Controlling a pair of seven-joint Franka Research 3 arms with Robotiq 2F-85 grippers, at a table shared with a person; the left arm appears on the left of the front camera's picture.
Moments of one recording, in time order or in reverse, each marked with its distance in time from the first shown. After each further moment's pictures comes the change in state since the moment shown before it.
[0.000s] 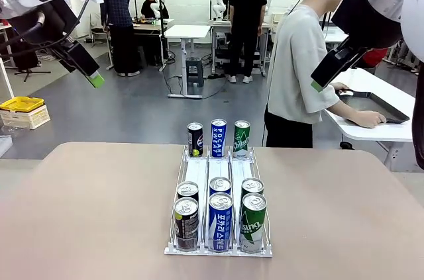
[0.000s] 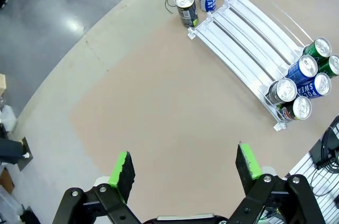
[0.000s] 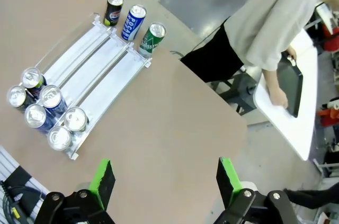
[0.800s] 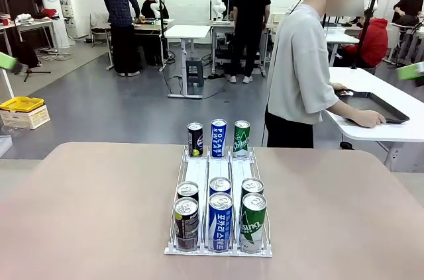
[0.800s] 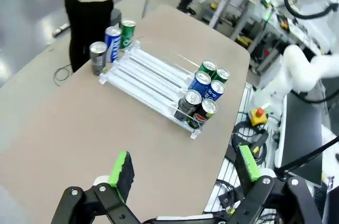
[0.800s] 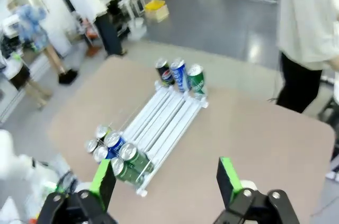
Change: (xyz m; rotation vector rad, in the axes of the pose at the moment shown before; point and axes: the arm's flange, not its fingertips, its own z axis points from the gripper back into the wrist) left arm -0.138 0.165 0.022 -0.678 -0.374 0.026; right arm -0.176 -0.174 -0.030 0.534 -0.419 -0.513
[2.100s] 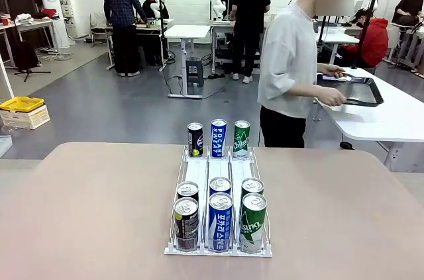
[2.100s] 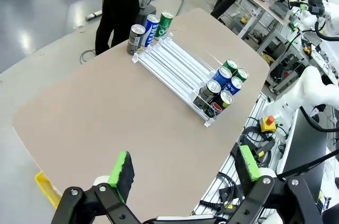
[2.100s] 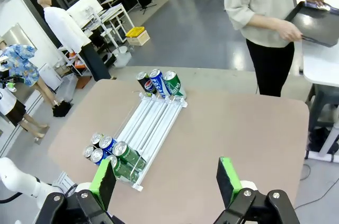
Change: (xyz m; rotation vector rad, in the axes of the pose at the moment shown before) left arm -0.042 -0.005 0.069 0.126 -0.037 0.123; right arm -0.040 -0.020 0.086 -0.064 -0.092 -0.104
